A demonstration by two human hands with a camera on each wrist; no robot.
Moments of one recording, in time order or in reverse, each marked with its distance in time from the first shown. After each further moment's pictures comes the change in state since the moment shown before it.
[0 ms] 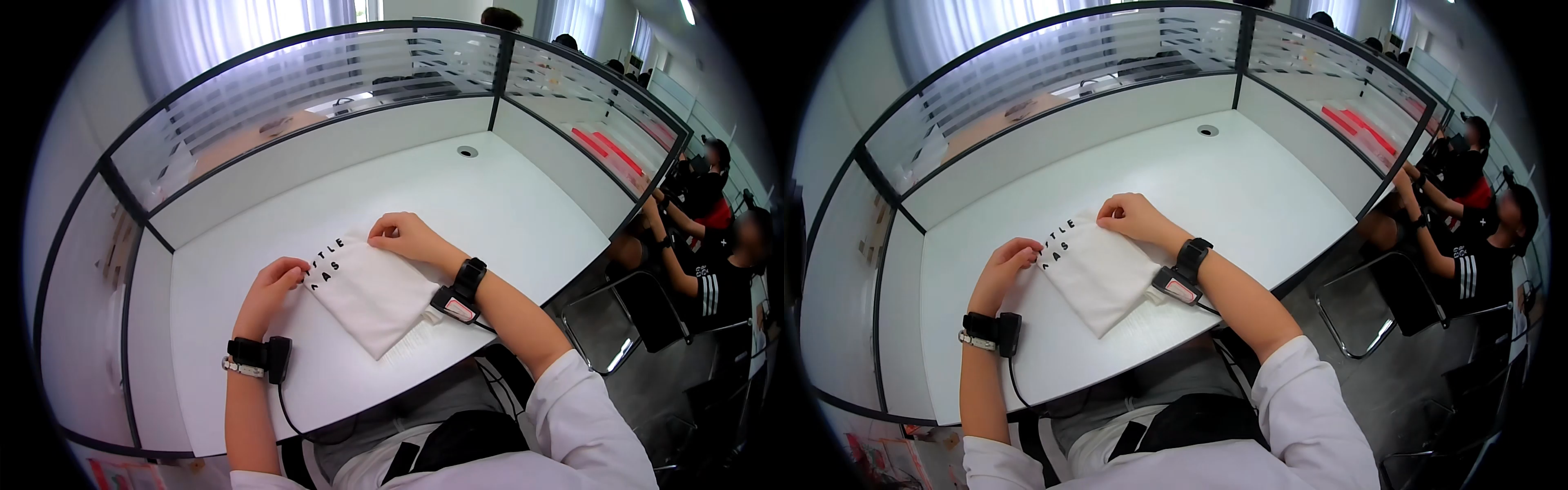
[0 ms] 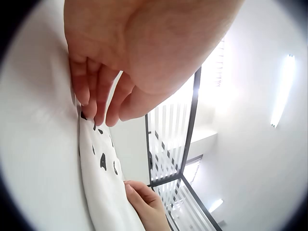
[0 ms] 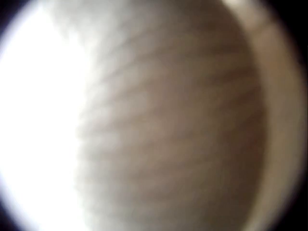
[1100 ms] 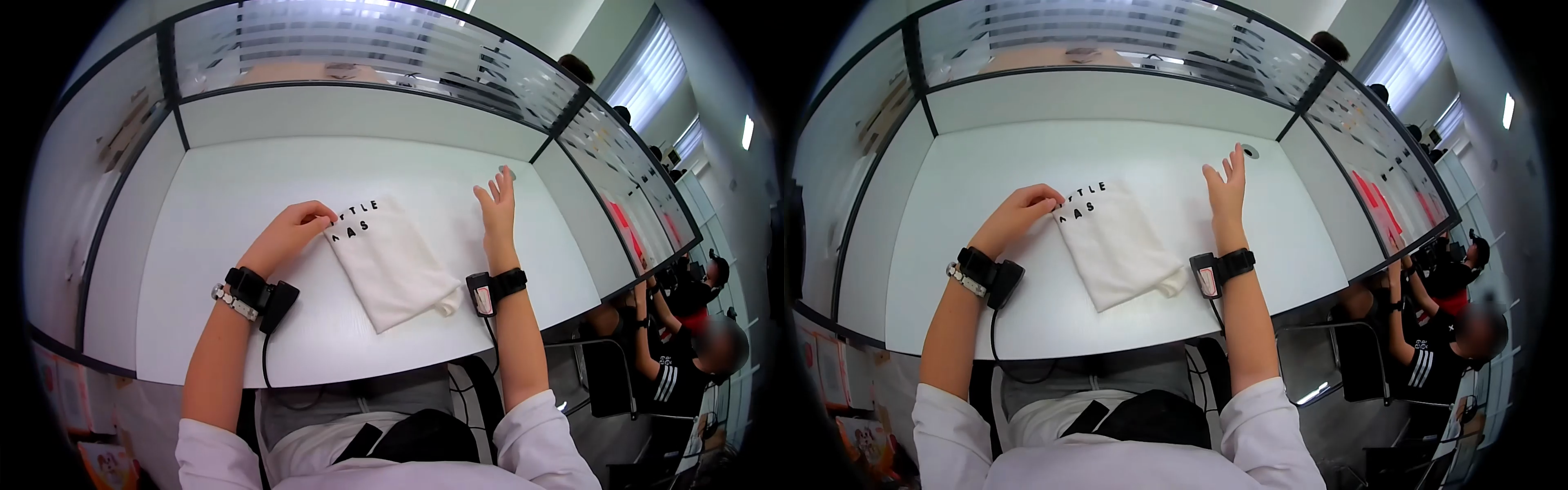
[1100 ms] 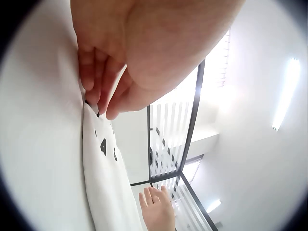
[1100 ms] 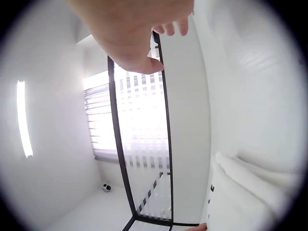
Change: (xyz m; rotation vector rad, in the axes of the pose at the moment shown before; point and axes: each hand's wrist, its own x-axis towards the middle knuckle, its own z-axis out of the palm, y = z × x) left_hand -0.001 -0.020 -0.004 0.071 0.036 -0.015; right_hand 0.016 0.033 -0.046 0.096 0.811 -0.072
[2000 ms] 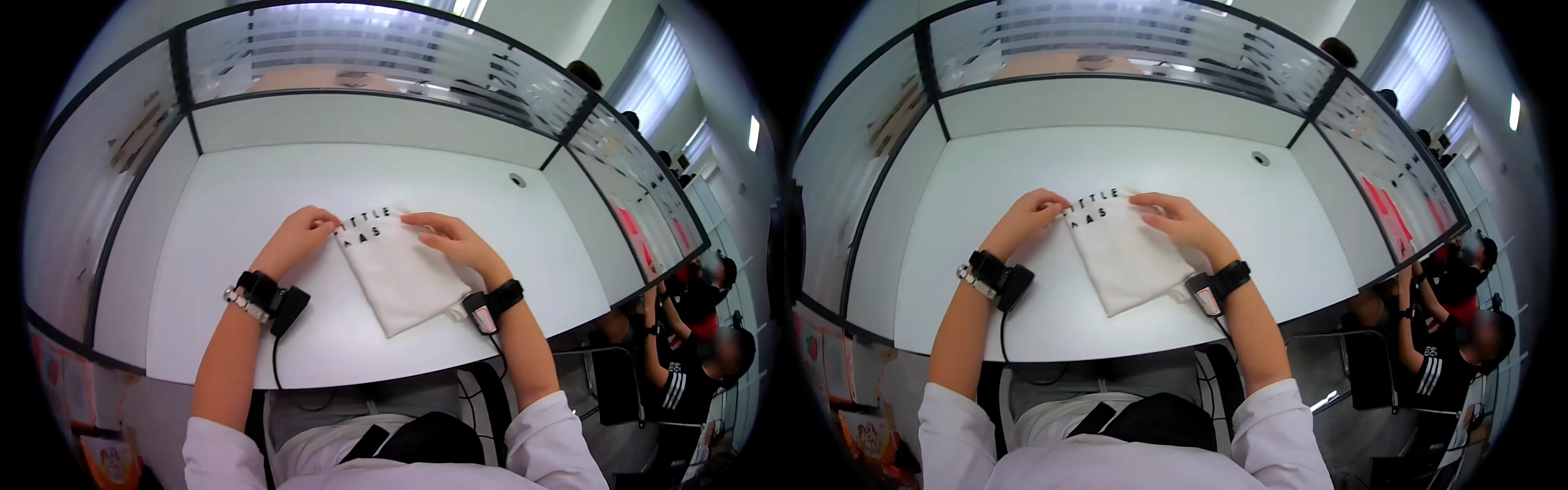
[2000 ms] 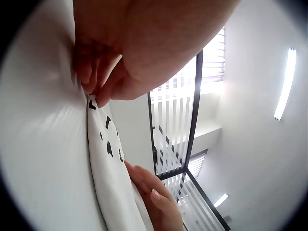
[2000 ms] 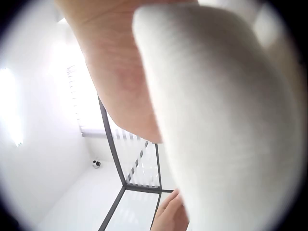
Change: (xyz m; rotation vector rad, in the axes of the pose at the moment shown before) left_hand -0.001 0.002 -0.001 0.081 0.118 -0.008; right_hand -0.041 -0.037 0.020 0.049 -1.184 0.158
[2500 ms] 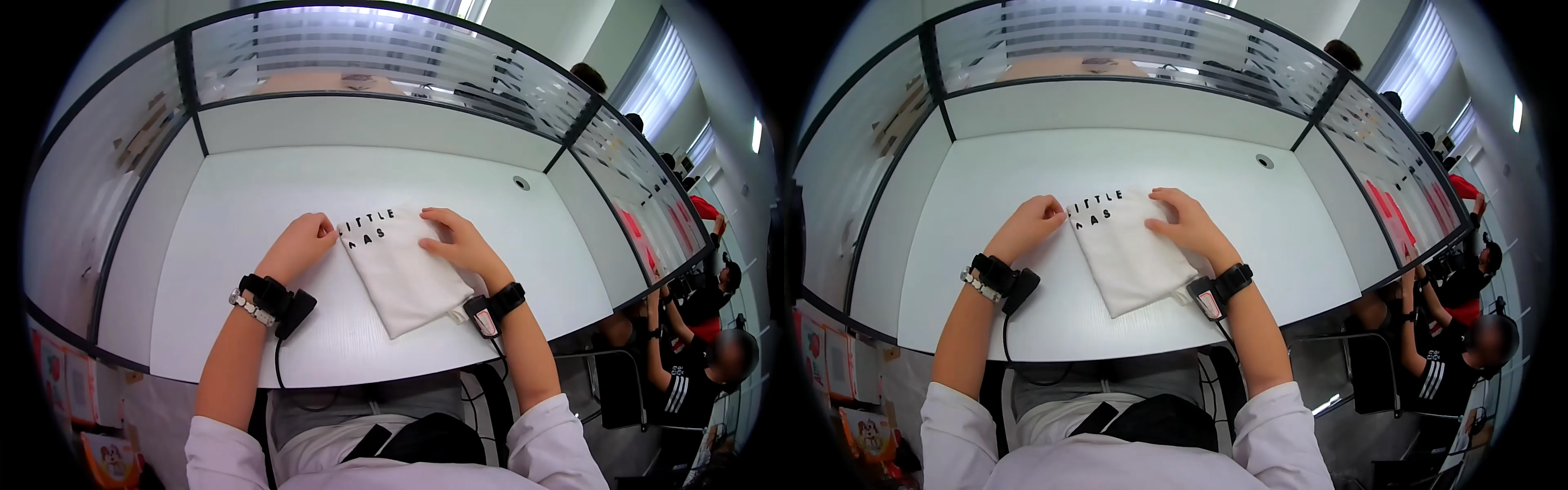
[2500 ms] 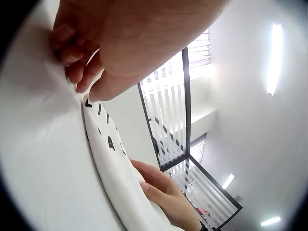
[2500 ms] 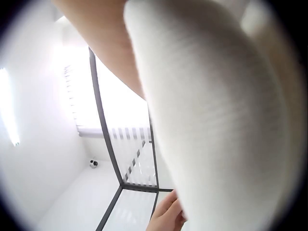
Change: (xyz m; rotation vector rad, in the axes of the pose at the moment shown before) left_hand -0.005 -0.003 0.002 0.262 0.040 -0.033; right_hand 0.002 0.016 0.002 -0.348 0.289 -0.117
